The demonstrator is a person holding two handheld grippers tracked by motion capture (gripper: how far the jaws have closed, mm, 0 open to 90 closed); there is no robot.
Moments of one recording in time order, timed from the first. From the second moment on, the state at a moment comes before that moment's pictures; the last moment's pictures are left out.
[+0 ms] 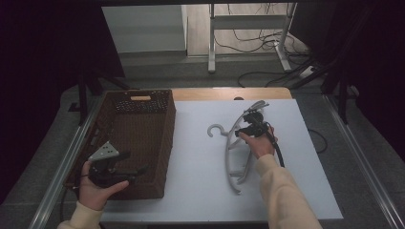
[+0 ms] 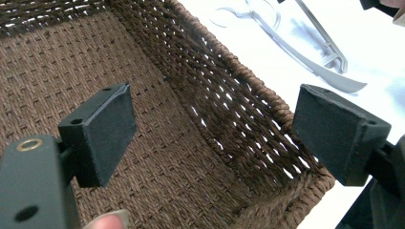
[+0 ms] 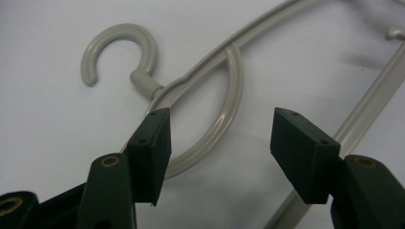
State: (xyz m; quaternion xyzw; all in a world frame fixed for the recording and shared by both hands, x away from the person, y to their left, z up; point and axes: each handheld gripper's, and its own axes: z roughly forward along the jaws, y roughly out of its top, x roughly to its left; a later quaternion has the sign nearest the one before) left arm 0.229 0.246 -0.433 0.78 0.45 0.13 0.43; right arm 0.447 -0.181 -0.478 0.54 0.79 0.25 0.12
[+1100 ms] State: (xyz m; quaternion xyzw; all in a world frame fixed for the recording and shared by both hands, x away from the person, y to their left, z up) left arm 0.232 0.244 -0.439 0.78 0.45 0.13 0.42; right arm 0.471 -0.165 -0.502 0.59 0.77 0.20 0.13
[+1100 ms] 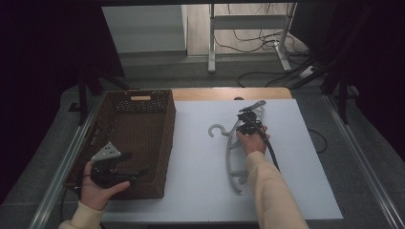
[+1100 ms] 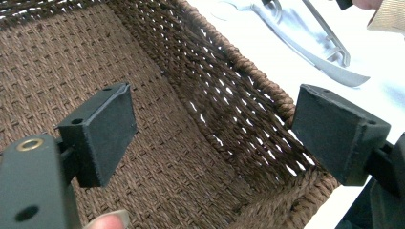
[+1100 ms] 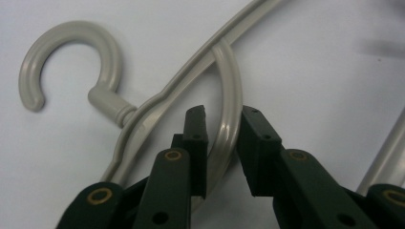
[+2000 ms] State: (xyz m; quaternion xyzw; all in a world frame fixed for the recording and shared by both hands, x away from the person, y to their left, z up) left arm 0.233 0.243 -0.443 0.78 0.45 0.12 0.42; right arm 0.465 -0.190 -0.474 0.62 0.72 0.30 0.10
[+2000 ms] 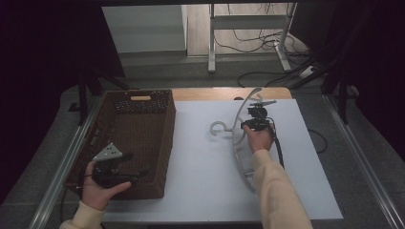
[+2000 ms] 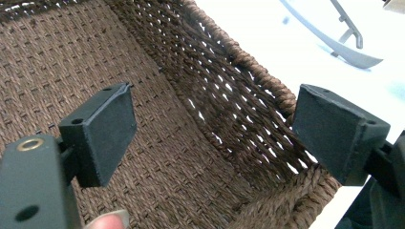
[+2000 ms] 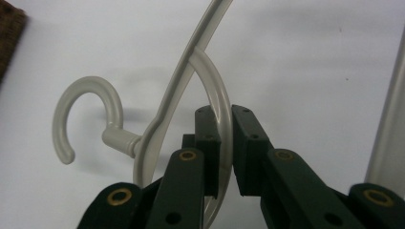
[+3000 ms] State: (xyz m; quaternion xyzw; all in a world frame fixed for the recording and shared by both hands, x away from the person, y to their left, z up) left arm 0.234 0.241 -0.444 0.79 0.44 0.12 0.42; right arm 0.435 -0.211 -0.422 0.55 0.68 0.47 0.02
